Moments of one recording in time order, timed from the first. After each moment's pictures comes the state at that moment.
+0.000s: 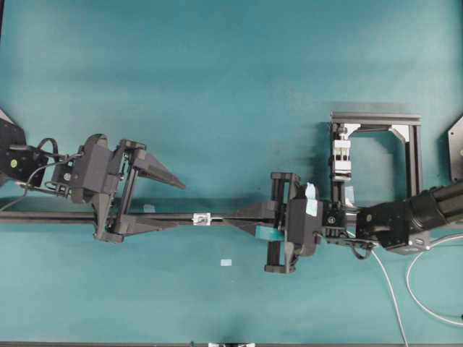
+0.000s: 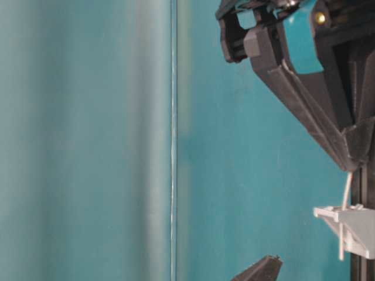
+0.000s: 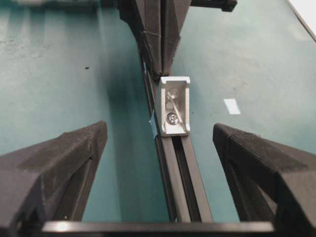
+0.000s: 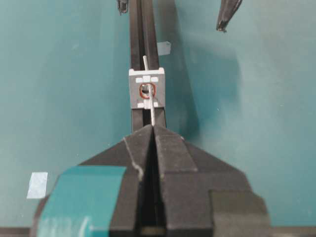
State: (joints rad) left arm -0.26 0.13 1.11 -0.05 -0.98 -0.10; right arm 0.42 0.41 0.70 0.64 -0.92 -0.12
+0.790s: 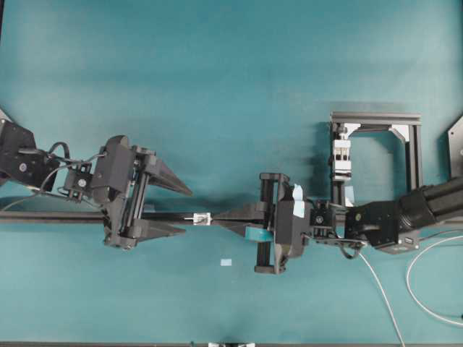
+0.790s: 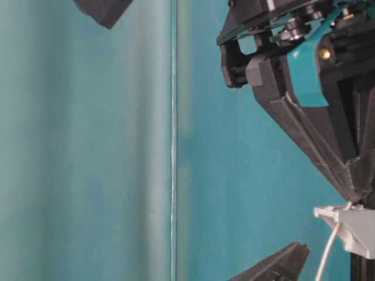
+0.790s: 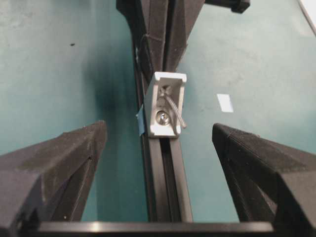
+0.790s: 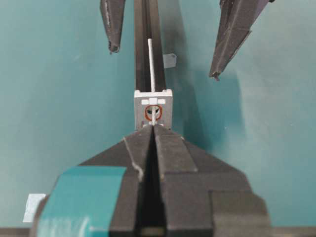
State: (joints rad) left arm -0.27 0.13 1.03 -0.05 -0.81 -0.21; right arm 0.40 0.42 0.65 0.63 -0.85 -0.15
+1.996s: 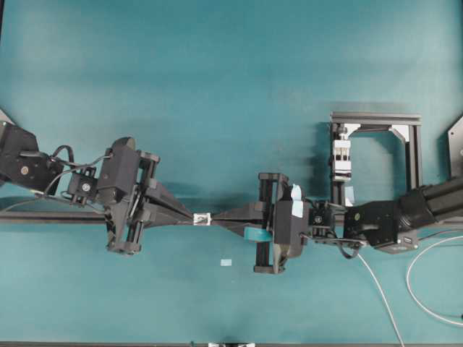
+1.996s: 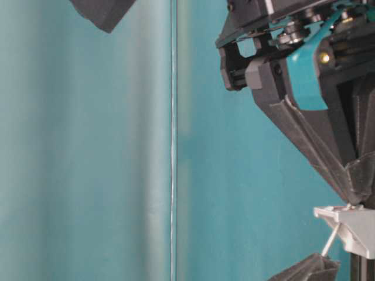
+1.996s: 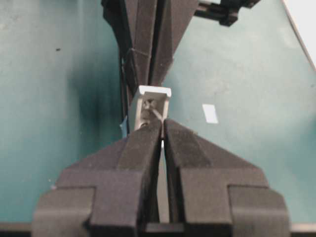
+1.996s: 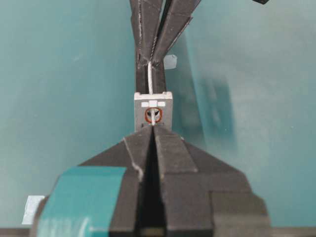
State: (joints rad) left arm -0.29 0.11 1.00 -0.05 -0.76 -0.26; right arm 0.40 0.42 0.64 0.63 -0.85 -0.15
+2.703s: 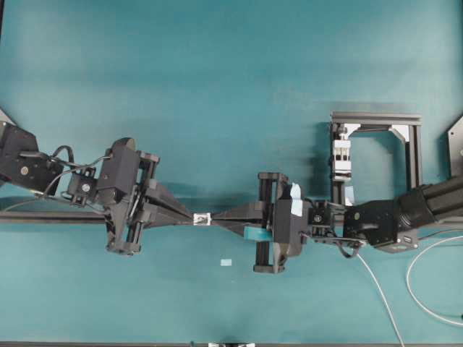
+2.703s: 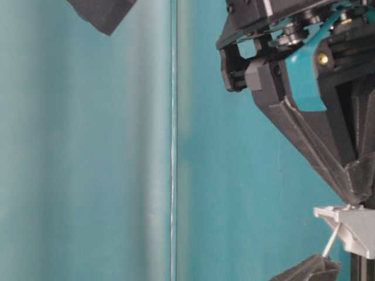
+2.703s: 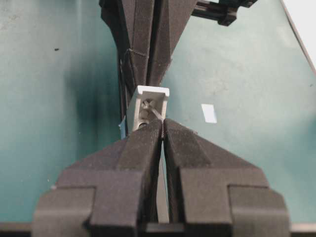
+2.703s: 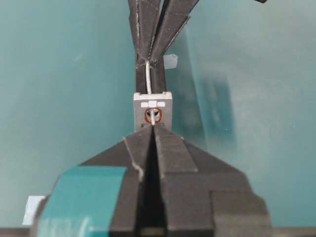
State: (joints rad) left arm -0.29 0.11 1.00 -0.05 -0.76 -0.26; right arm 0.39 0.42 0.64 0.63 -0.84 -0.15
